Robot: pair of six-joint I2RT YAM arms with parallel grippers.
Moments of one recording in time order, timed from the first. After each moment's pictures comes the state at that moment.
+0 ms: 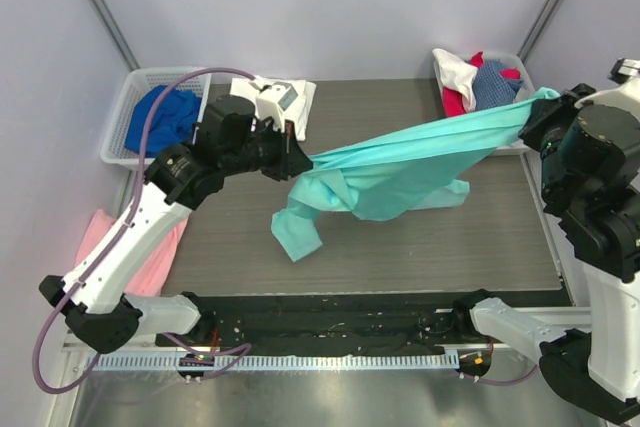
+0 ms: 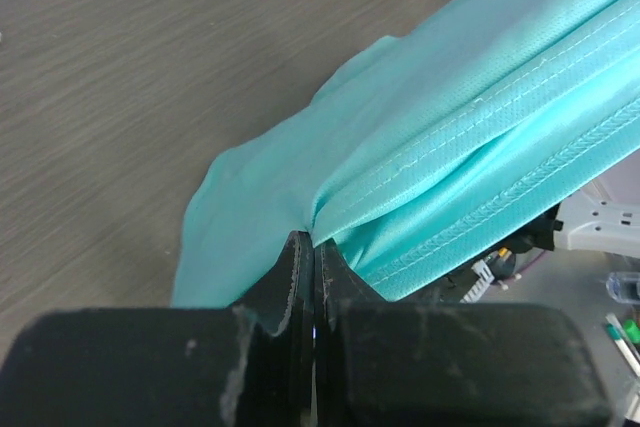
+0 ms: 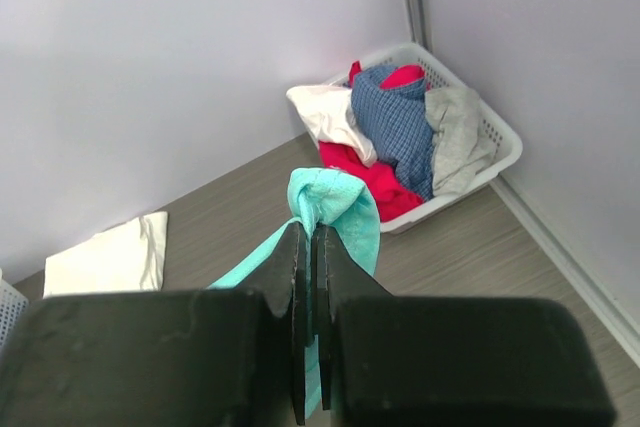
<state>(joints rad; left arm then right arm) -0.68 1.25 1.59 -0.80 0.20 -0.35 0.37 0.99 1.81 -0.93 0.71 0.39</state>
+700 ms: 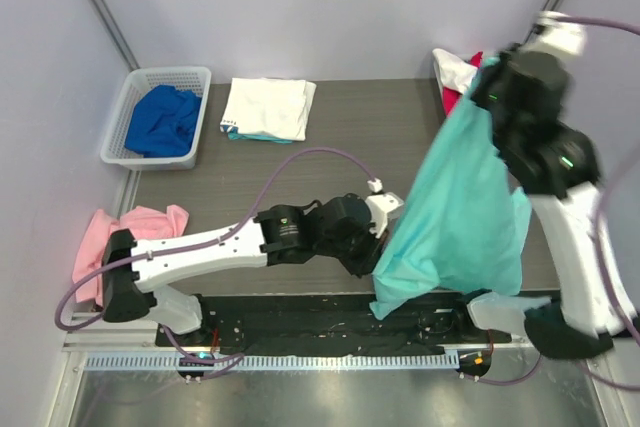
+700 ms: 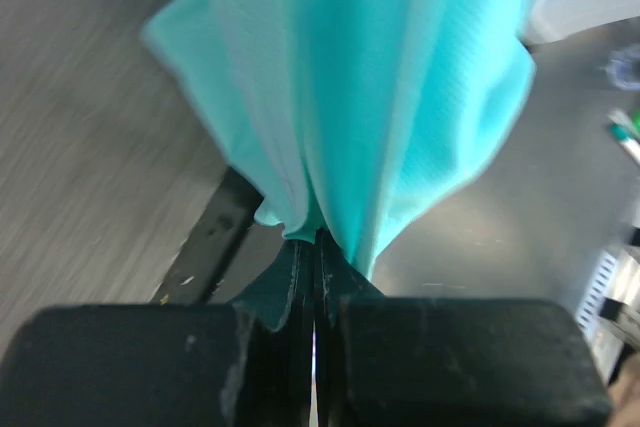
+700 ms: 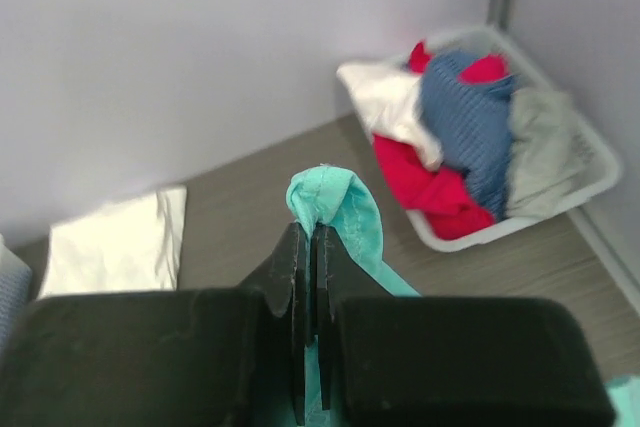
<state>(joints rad) -1.29 1.48 1.37 -0.56 0.12 -0.47 0.37 1.17 1.87 -0.81 0.66 0.36</state>
